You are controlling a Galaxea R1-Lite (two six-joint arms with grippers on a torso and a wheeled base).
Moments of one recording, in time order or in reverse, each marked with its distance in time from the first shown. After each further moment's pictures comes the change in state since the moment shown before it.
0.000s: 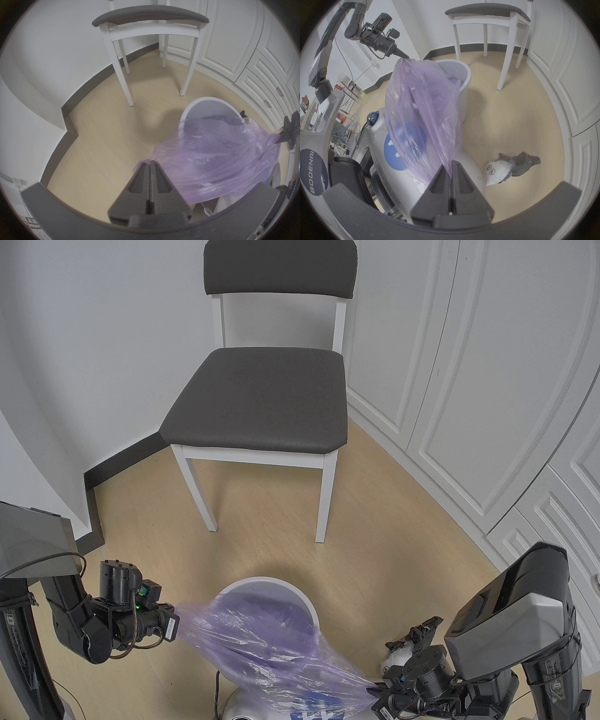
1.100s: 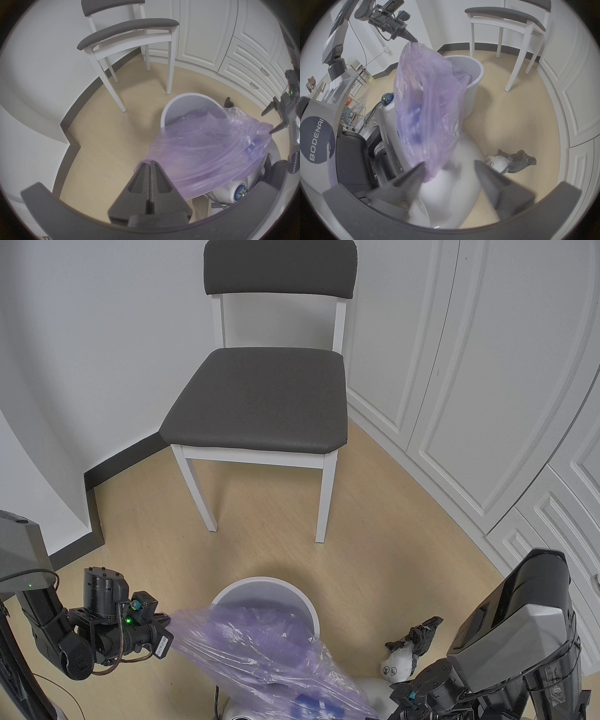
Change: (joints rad) left arm -0.049 -0.180 0.146 0.033 -0.008 0.142; right arm 0.046 -0.006 0.130 -0.053 0.002 -0.097
